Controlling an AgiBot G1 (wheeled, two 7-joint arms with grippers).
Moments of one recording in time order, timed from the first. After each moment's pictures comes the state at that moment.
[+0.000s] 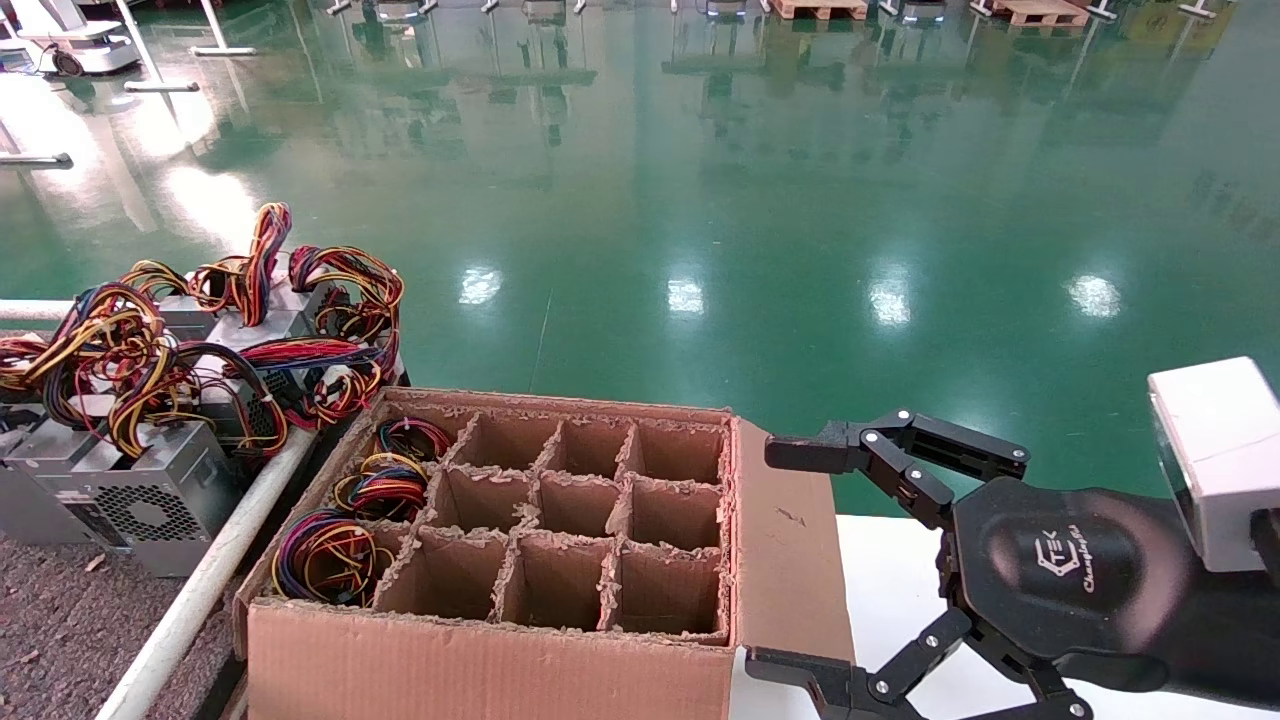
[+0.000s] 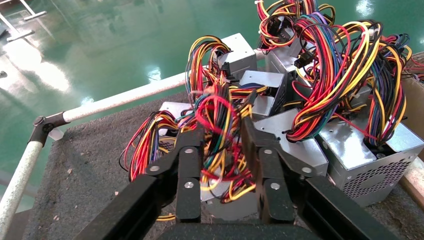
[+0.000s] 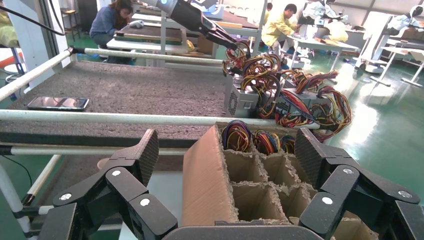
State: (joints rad) left arm -1.94 0.46 0.58 0.07 1.40 1.31 0.22; right arm 1.09 -0.58 -0.36 1.26 -0.67 -1.46 0.14
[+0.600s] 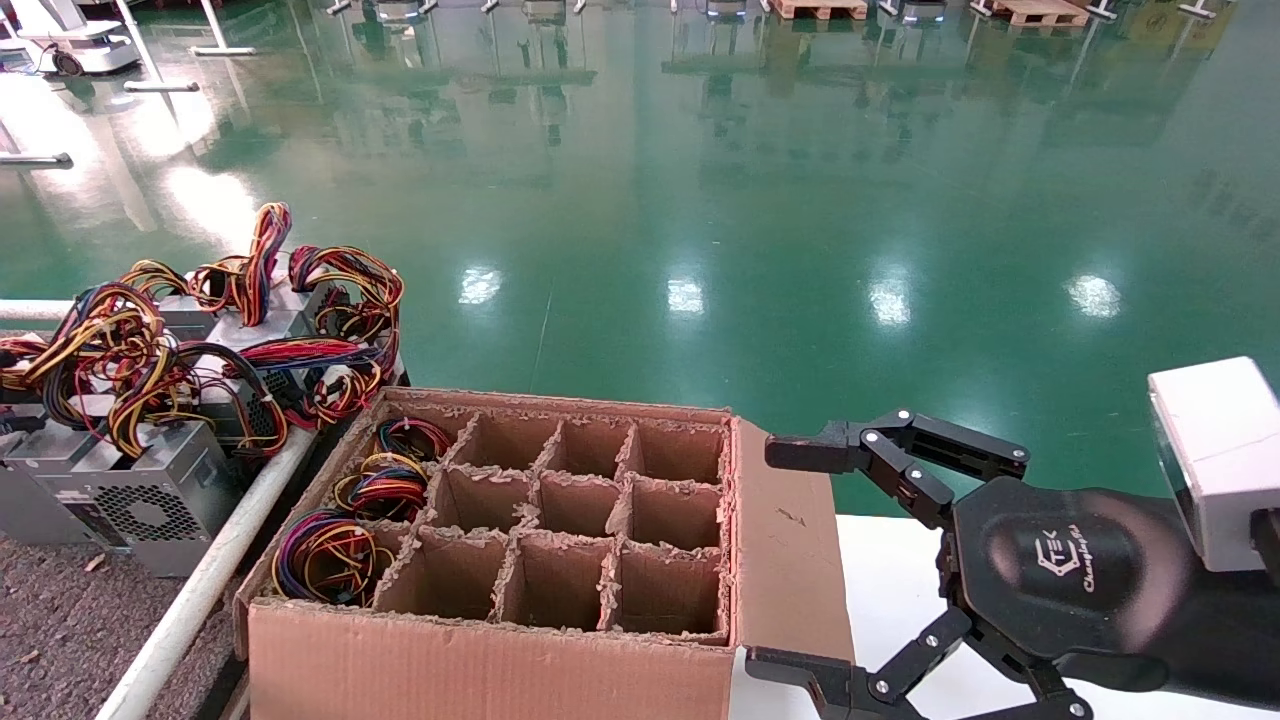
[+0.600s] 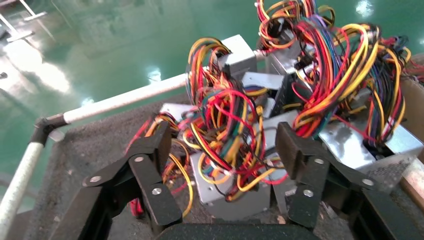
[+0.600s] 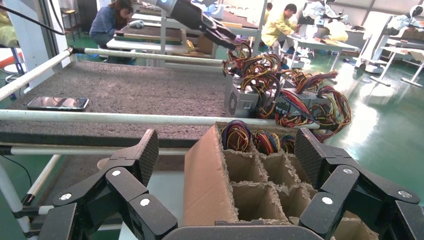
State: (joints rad) left arm -1.96 0.46 0.58 0.06 1.40 1.30 0.22; right arm 1.09 -0.58 -0.36 1.26 -0.67 -1.46 0.14
